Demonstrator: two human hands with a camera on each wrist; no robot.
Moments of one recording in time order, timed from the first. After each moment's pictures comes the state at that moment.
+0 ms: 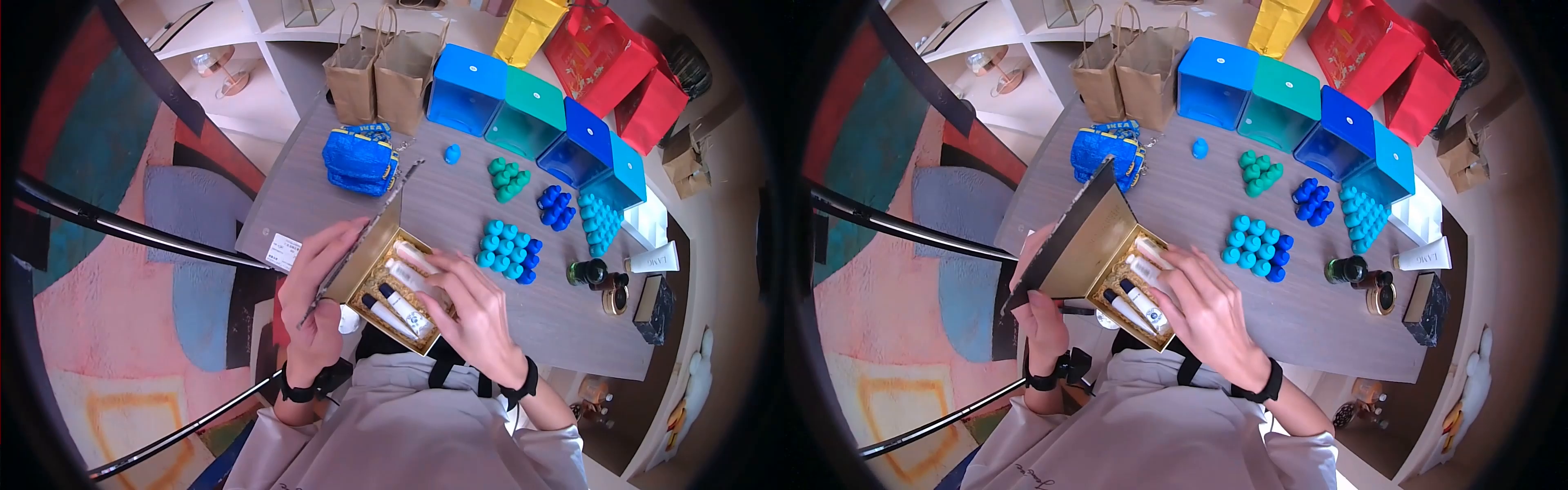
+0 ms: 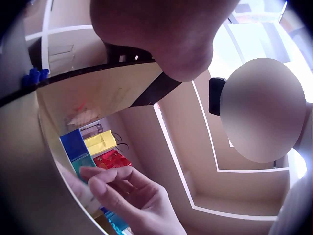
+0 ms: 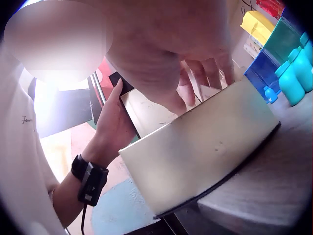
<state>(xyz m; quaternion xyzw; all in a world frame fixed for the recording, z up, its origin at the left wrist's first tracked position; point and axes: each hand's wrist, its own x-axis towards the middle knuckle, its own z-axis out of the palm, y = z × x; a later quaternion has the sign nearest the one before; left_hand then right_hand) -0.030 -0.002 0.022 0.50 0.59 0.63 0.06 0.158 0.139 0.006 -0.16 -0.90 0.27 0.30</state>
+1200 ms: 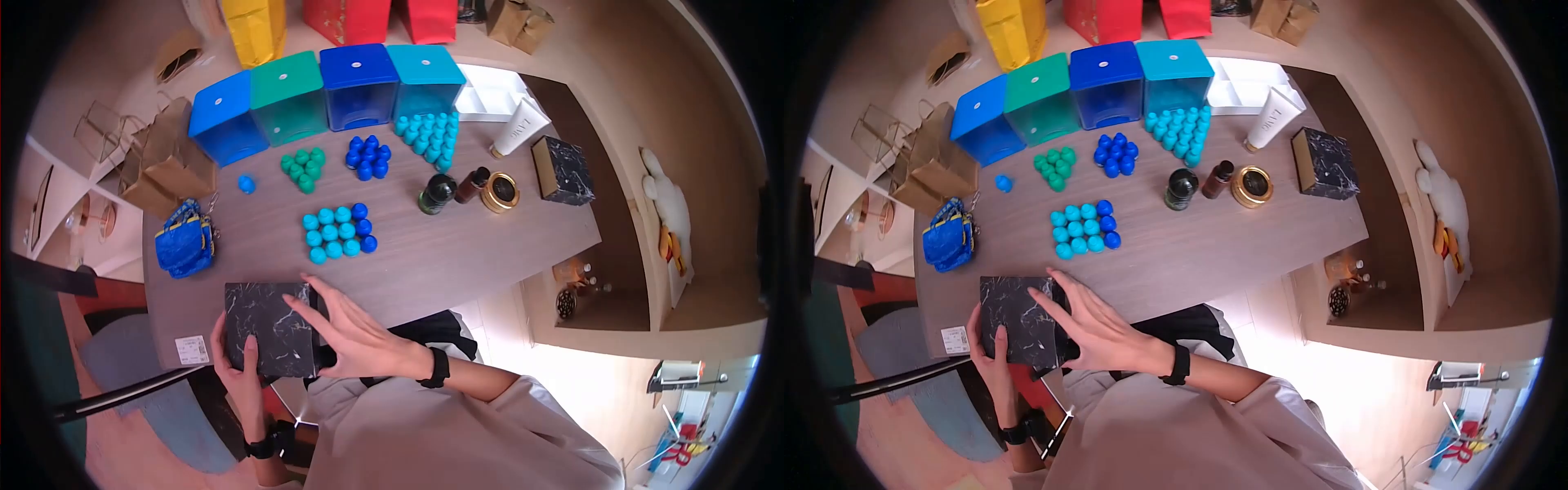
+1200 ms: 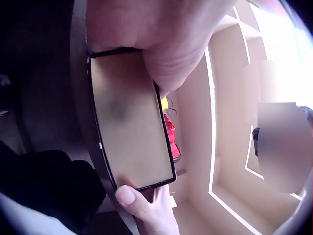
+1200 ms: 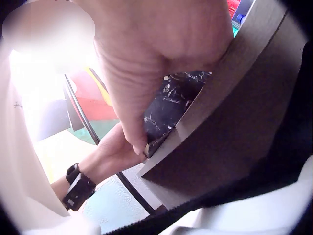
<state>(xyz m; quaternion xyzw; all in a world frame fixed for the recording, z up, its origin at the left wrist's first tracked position) -0.008 -0.008 -0.045 0.35 0.70 0.55 0.29 0.212 0.104 -0.047 -0.25 -0.86 0.38 0.25</state>
